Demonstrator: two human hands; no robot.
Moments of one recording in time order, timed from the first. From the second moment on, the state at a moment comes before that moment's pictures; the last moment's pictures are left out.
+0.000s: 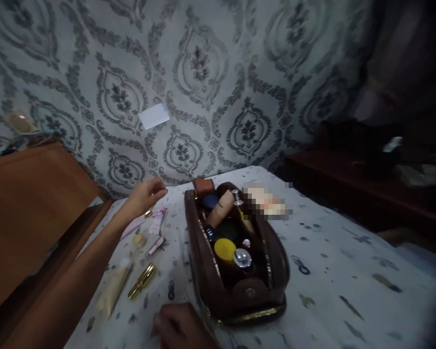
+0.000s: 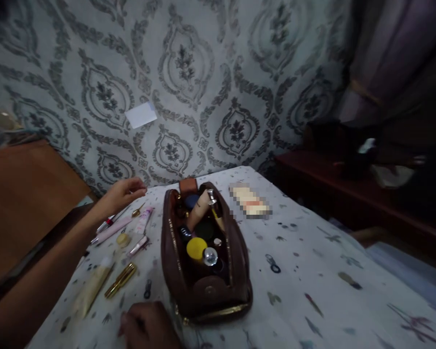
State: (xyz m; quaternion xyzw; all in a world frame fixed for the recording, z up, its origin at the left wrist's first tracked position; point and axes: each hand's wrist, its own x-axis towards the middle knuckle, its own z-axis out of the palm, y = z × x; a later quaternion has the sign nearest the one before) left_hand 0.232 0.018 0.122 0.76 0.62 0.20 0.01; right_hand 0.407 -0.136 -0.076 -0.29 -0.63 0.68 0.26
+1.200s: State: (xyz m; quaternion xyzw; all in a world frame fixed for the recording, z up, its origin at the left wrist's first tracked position) left_hand 0.057 -0.094 -0.042 0.48 0.84 0.23 -0.04; right_hand 0.396 -0.119 -0.061 -0.23 -0.47 0.81 0.27
